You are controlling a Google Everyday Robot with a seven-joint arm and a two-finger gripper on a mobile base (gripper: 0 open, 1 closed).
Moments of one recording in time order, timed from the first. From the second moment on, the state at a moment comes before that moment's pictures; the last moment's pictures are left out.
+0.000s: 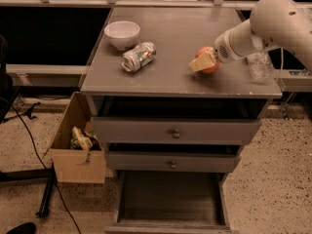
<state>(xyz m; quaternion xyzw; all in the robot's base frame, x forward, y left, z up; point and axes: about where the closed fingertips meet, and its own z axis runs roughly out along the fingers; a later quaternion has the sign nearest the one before) 0.713 -0.160 0.849 -0.34 0.86 0.09 0.37</state>
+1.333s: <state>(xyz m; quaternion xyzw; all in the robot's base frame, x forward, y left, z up) 0.634 -0.208 0.873 -0.45 0.82 0.13 0.34</state>
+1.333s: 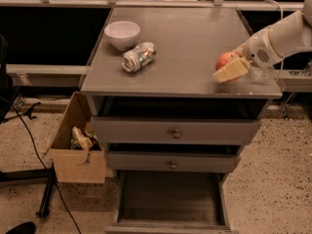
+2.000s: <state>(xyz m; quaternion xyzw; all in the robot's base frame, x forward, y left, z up) 0.594 -0.209 0.886 -0.46 0.79 0.15 0.37</state>
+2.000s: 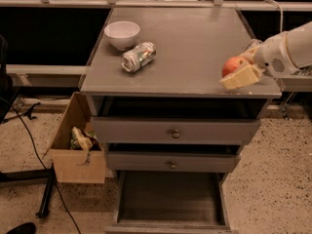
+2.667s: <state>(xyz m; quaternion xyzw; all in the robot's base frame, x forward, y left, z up) 0.513 -0.233 0.894 -0.46 0.79 0.16 0.38</state>
